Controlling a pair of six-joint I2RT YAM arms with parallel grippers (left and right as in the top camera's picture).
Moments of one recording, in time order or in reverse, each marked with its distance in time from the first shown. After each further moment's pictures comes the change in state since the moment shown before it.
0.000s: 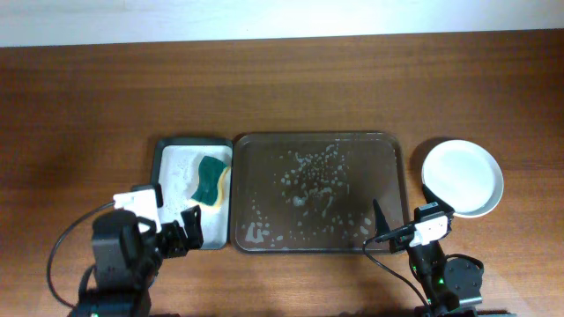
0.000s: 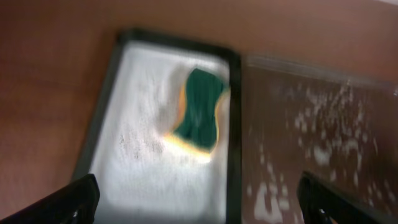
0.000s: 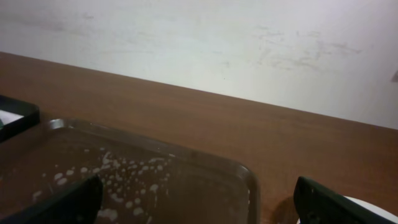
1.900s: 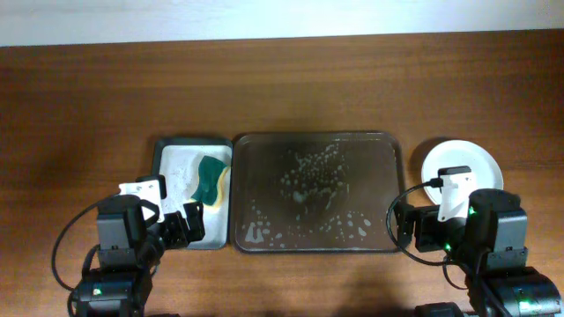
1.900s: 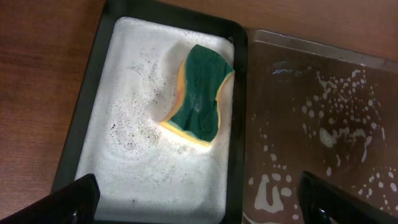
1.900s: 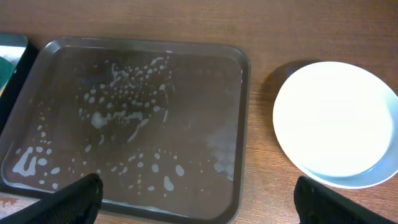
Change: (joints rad) left arm 0.000 0.151 0.030 0.005 0.021 -0.001; right arm -0.044 0.662 0.867 -0.924 0.036 0.136
